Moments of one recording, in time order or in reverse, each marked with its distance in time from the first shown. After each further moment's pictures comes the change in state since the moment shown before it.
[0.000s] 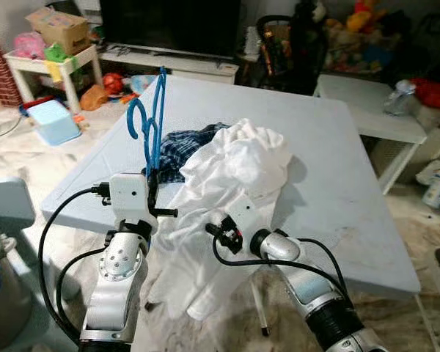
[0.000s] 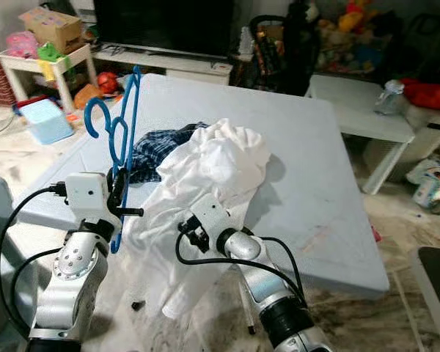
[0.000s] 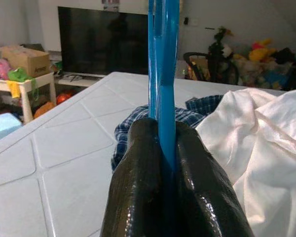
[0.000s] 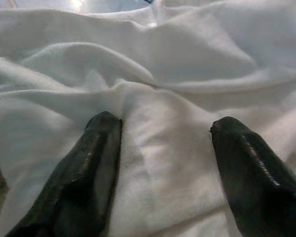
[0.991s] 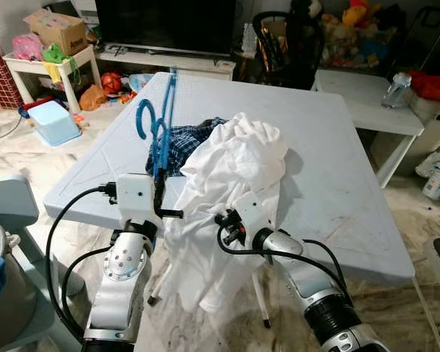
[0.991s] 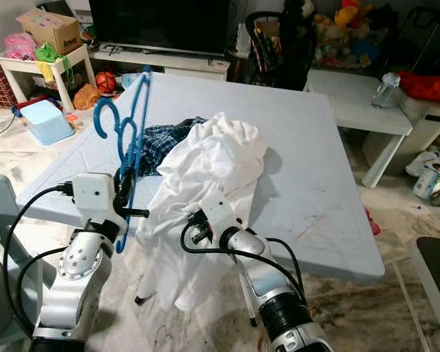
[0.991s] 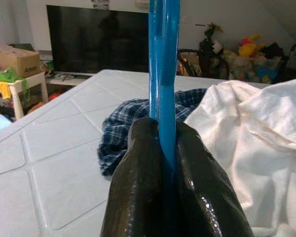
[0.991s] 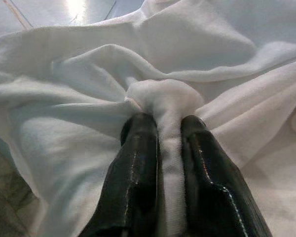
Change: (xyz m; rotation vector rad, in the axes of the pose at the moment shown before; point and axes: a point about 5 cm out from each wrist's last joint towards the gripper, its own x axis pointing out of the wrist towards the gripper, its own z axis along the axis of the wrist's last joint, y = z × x) left arm 0.000 -0.003 -0.002 -0.001 -0.001 -0.028; right arm 0.003 -0.007 -0.003 0.101 -0.011 -0.016
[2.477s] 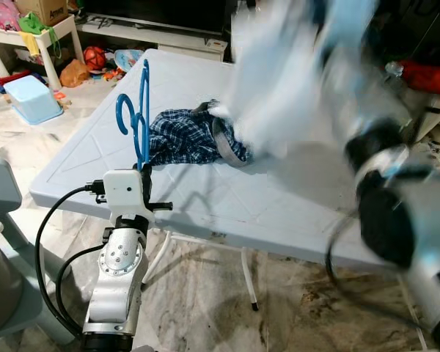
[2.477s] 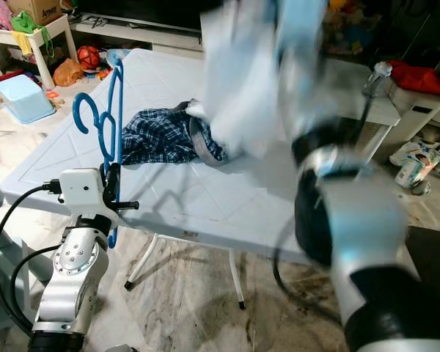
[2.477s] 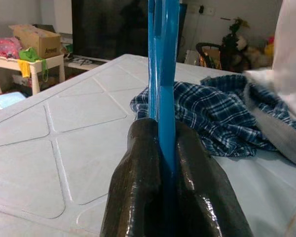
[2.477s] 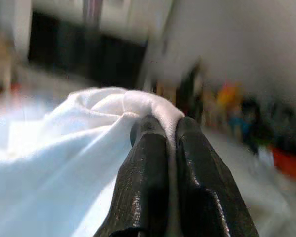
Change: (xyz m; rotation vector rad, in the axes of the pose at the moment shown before) left arm 0.005 0.008 0.002 -0.001 -0.023 0.111; right arm -0.027 -0.147 0.197 -0.070 -0.351 -0.704
